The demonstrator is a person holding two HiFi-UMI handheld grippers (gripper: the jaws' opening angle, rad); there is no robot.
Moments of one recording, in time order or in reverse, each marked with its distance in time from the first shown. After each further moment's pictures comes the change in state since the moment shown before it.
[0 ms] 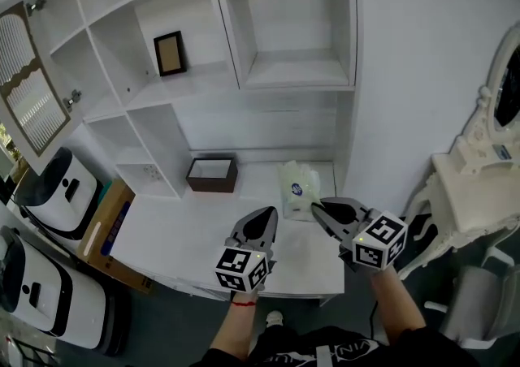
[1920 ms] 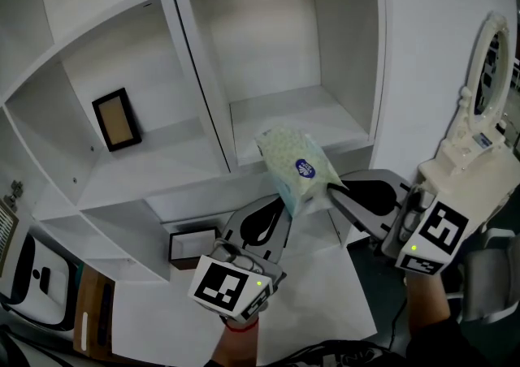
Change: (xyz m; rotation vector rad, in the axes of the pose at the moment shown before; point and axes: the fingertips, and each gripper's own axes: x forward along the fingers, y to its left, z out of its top) left arm 0.125 0.064 0.190 0.159 -0.229 -0.428; right arm 0.089 -0.084 0.197 -0.350 -0.103 -0.200
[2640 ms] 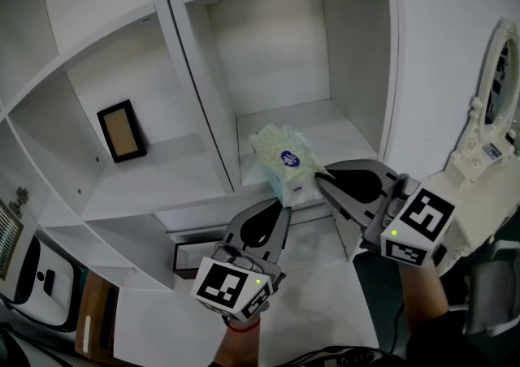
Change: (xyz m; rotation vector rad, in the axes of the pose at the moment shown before) left arm 0.019 0.027 -0.009 -0.004 0.005 0.060; right arm 0.038 -0.041 -0.005 -0.012 0.039 -0.010
